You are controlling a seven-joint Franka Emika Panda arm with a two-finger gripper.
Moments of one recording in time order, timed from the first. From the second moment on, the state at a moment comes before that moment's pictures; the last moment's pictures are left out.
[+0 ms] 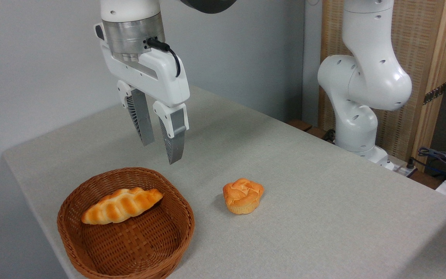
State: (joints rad) arm -0.03 0.04 -0.04 -1.62 -0.06 1.69 0.67
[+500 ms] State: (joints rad) arm -0.03 0.04 -0.03 -1.62 -0.06 1.69 0.67
